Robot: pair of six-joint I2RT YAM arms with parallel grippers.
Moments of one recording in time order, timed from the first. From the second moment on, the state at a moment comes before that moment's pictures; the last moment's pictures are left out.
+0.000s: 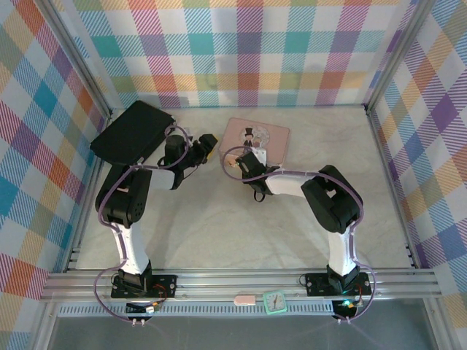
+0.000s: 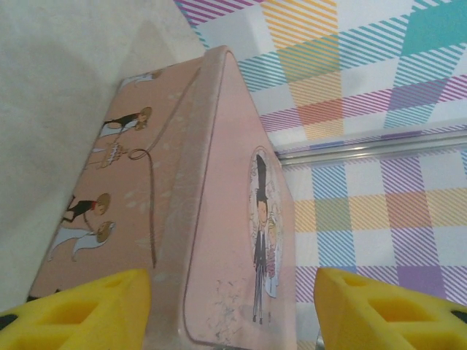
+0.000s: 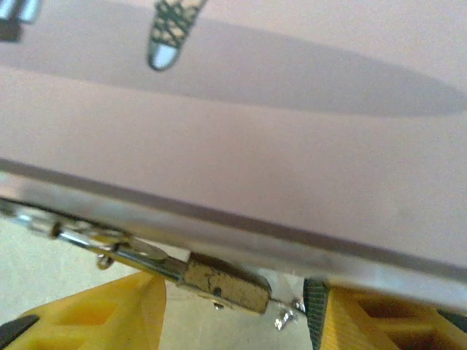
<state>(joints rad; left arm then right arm) -0.25 1.95 0.97 0.73 0.49 -1.17 0.71 1.97 1.17 -0.12 0.44 0.57</state>
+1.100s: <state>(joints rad) -0.40 2.10 0.90 0.94 0.51 -1.33 0.51 1.92 1.16 0.03 -0.18 0.41</state>
